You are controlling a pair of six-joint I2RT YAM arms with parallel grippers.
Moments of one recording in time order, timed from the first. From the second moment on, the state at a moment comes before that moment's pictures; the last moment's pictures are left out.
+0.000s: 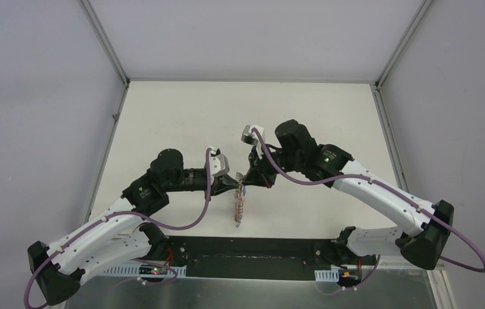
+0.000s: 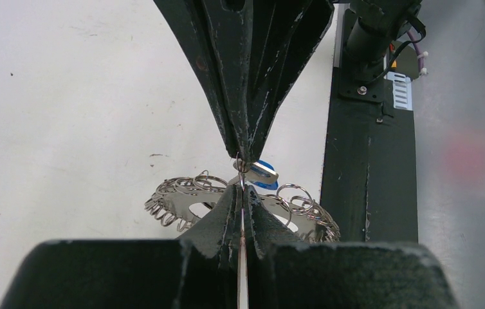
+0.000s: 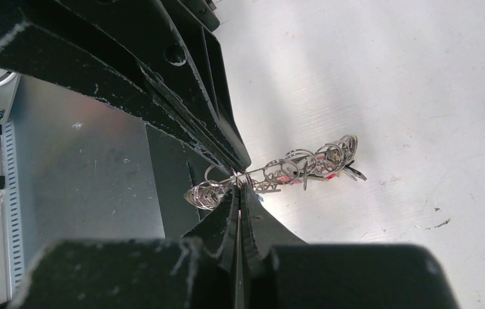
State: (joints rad) left arm -0.80 0.76 0.69 -0.10 0.56 0.07; right arm 0.92 1.24 1.19 -0.57 -0.52 0.05
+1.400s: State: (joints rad) left arm -0.80 0.72 0.66 -0.10 0.54 0.05; right arm 0.92 1.20 1.05 -0.50 -0.44 0.09
